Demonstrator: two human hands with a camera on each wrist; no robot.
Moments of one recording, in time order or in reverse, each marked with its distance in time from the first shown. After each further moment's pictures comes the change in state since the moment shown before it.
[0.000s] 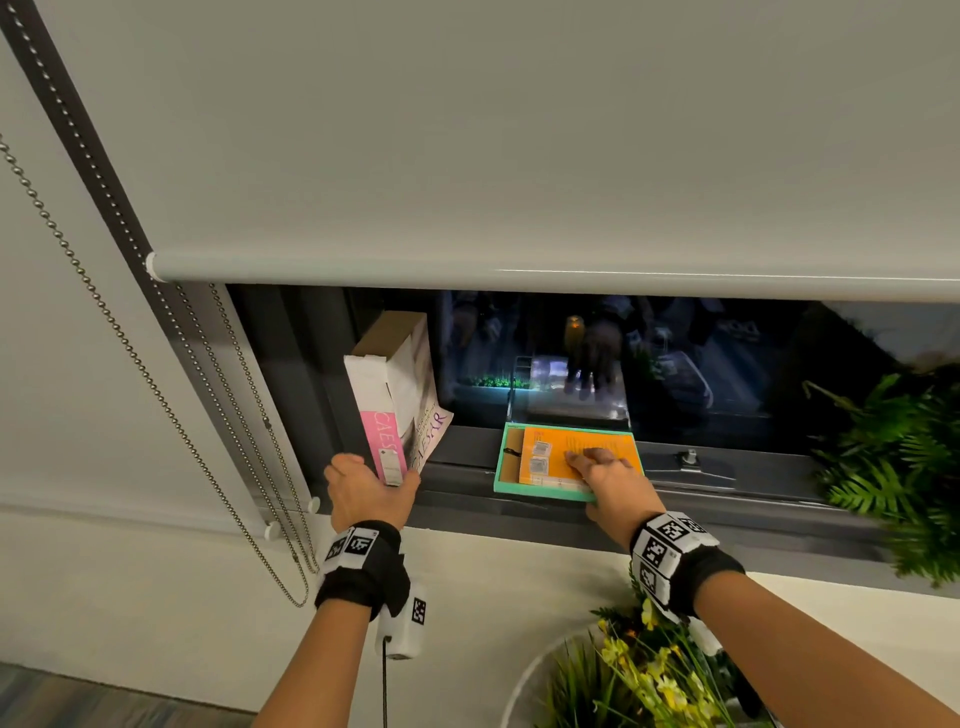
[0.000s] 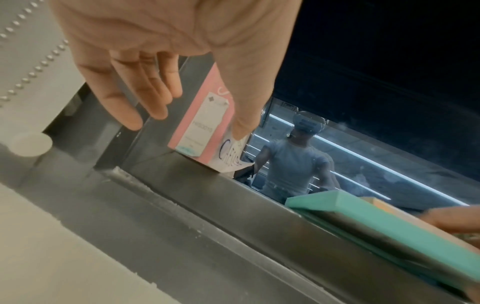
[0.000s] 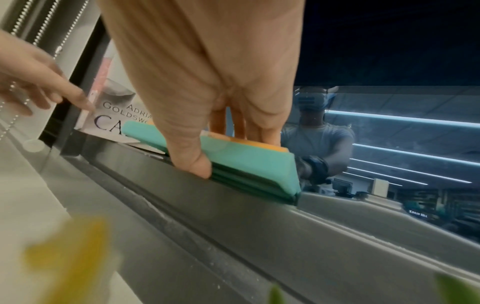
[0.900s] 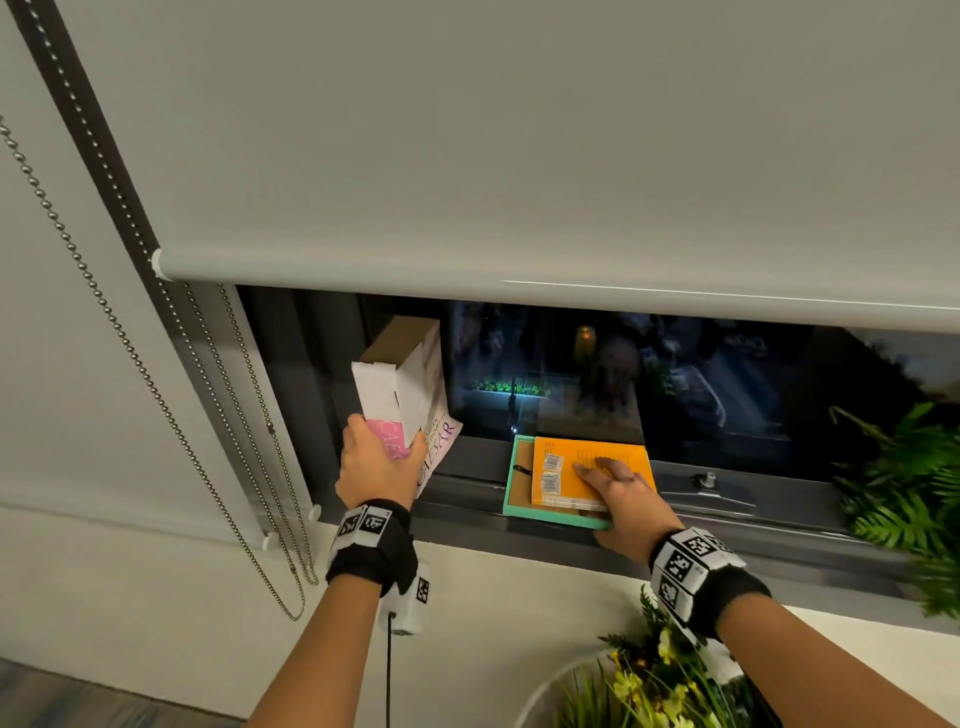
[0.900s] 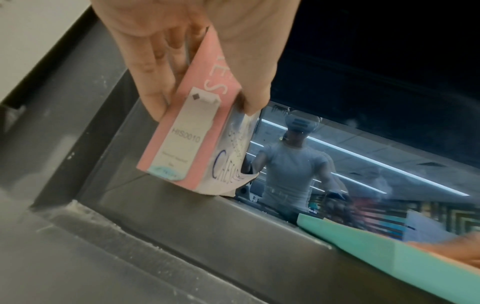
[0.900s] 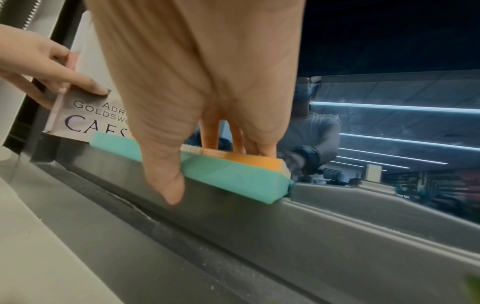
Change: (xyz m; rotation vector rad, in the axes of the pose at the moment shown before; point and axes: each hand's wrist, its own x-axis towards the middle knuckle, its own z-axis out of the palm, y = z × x) left_hand 0.027 0.029 0.002 0.003 0.127 0.126; right_hand 0.013 0.007 0.002 0.044 -0.053 -0.004
